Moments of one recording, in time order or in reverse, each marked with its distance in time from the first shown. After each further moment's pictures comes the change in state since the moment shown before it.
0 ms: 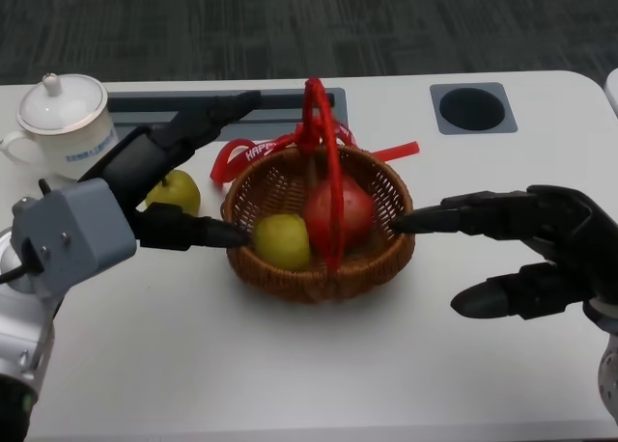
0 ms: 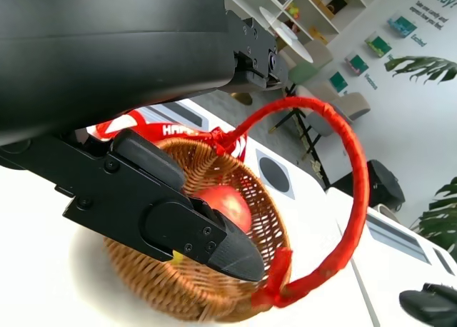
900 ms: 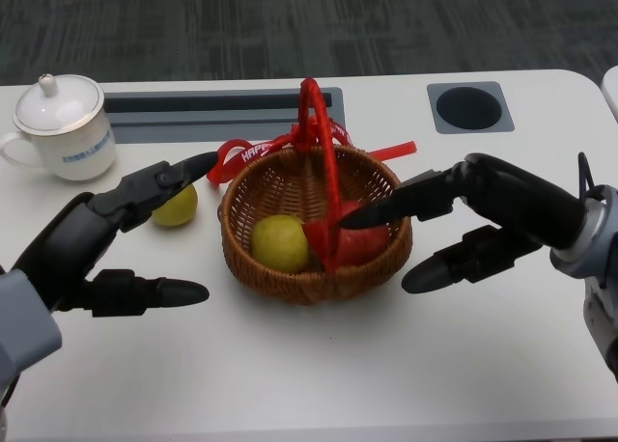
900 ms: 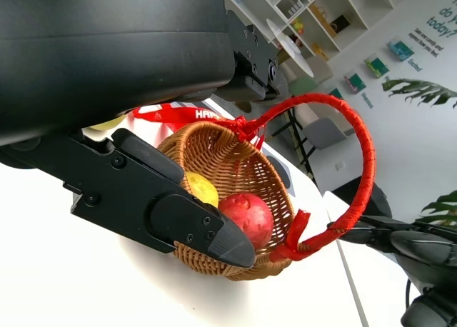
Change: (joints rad) left arm 0.269 0.036 0.100 -0.178 -0.103 -0.054 -0.010; right arm -0.290 -0.012 0.062 0.383 -0.340 -0.134 -0.071
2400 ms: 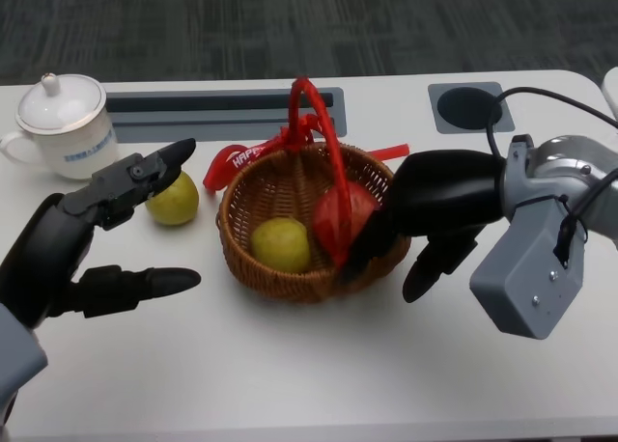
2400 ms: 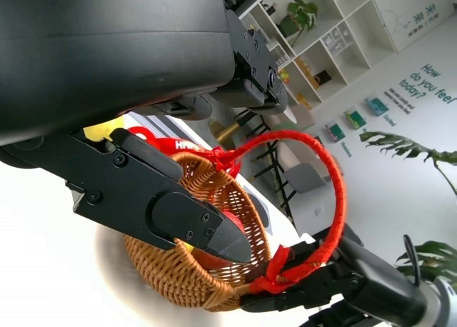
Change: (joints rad) left arm 0.057 -0.054 0.059 -0.071 -0.009 -0.030 0.094; right arm -0.330 -0.119 0.505 0.144 -0.829 0.087 -0.637
